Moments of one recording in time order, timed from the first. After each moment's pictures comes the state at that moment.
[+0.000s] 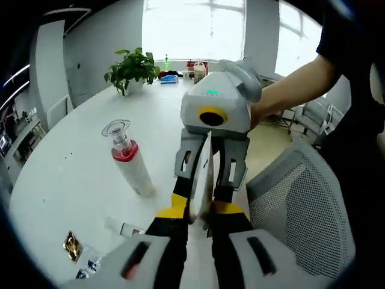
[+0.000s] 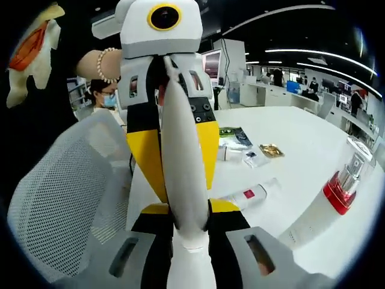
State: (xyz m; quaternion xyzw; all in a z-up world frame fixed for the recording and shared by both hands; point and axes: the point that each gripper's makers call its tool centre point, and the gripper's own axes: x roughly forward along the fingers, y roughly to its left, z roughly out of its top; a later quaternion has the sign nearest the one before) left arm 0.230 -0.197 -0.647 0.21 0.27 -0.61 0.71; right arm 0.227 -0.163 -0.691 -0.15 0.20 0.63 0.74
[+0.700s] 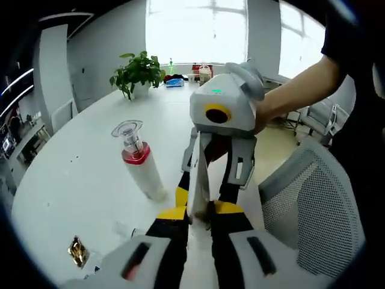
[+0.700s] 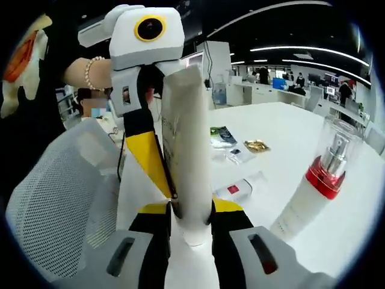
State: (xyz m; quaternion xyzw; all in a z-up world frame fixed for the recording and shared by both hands) left arm 0.251 -0.201 -0.647 0.22 0.24 -0.60 0.73; right arm 0.247 -0.179 -0.691 -0.11 0.21 0.58 0.78
